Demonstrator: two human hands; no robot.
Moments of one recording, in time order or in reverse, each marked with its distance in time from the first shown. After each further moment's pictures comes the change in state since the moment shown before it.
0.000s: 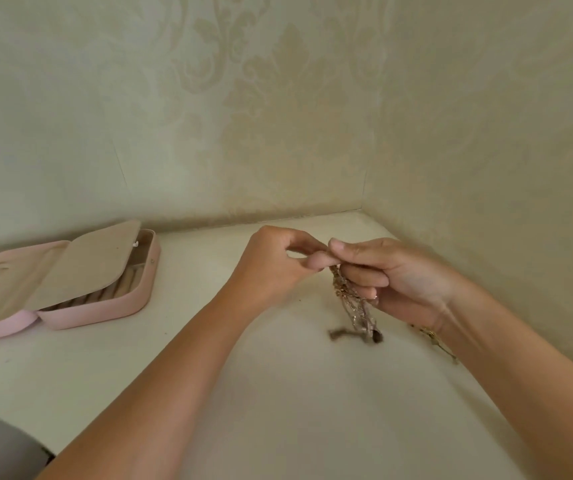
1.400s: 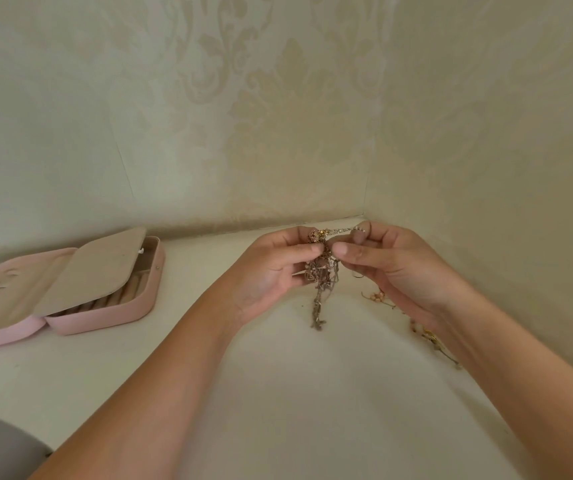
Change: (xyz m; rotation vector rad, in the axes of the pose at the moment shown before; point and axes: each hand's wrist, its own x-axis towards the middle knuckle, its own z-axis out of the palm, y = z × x) left_hand 0.008 -0.008 -0.008 -0.738 -0.288 -0.152; right_hand 0.005 0.003 -0.003 0.086 0.228 -0.221
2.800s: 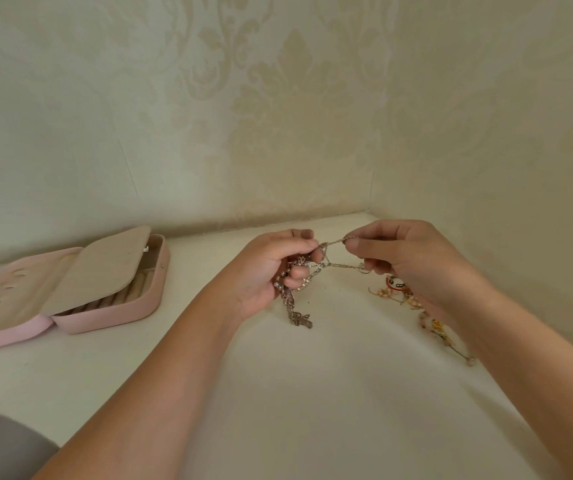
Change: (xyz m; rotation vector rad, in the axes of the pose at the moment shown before) left_hand -0.003 0.010 0.001 0.023 0.156 -0.157; right_hand -0.001 -0.005 -0.001 -0.378 0.181 0.056
